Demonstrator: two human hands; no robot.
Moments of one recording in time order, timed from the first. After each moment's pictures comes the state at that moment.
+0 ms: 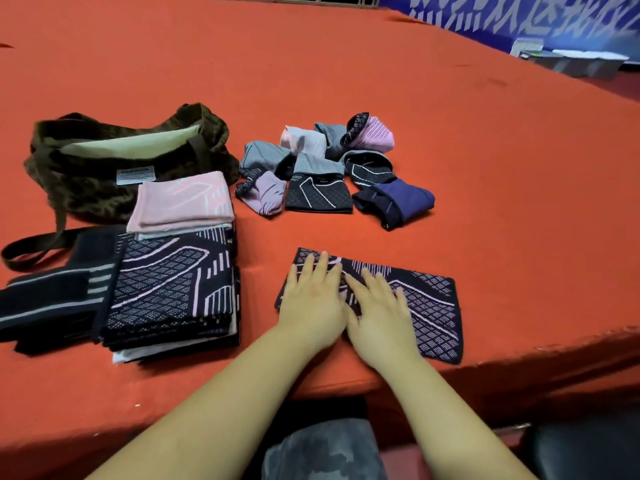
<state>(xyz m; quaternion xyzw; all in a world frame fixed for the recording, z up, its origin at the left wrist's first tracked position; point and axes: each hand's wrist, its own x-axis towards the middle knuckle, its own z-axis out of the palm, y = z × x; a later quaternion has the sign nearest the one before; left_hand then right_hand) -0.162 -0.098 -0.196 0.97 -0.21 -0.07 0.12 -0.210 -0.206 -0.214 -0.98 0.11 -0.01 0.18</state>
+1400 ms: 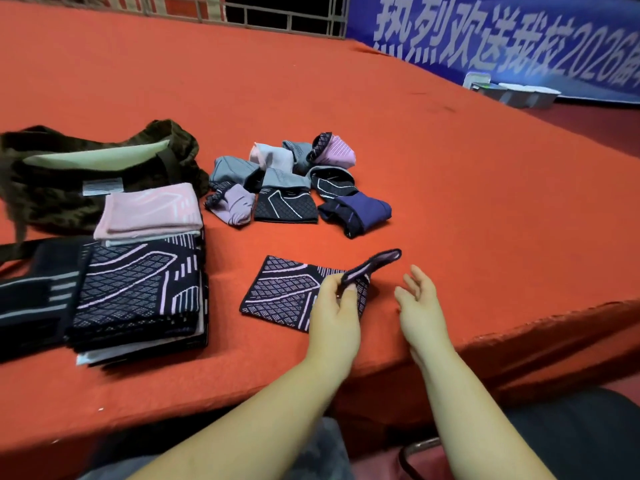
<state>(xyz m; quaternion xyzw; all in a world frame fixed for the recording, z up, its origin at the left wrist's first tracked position) -0.228 -0.158 -0.183 0.71 -0.09 -0.04 0.70 -0.242 -0.278 -0.190 -0.70 0.28 -0.19 0.63</state>
